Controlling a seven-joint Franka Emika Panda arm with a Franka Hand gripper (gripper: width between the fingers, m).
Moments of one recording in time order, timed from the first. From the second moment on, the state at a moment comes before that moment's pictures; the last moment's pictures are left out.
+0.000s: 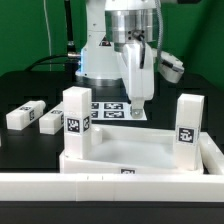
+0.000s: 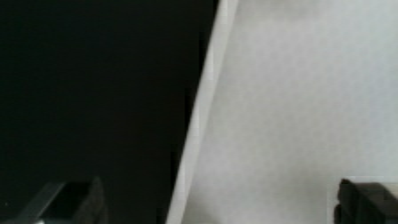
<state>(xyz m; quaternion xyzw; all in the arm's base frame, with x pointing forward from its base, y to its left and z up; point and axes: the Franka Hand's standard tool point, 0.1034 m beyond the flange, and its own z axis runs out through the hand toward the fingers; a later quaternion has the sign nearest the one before) 0.505 0.020 0.062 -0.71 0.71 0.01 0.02</state>
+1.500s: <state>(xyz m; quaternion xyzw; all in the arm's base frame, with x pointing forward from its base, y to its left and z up) 0.493 0.021 0.016 -0.61 0.79 0.03 -0.01</state>
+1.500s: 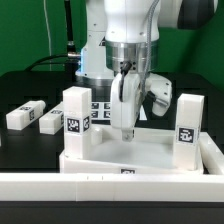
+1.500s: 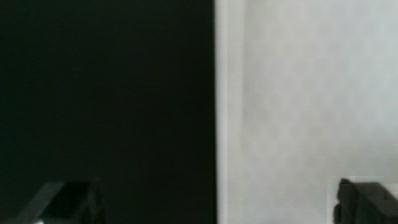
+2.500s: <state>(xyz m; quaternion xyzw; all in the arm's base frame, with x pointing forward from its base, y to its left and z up) 0.495 0.023 0.008 -0.61 0.79 0.02 -0.02</state>
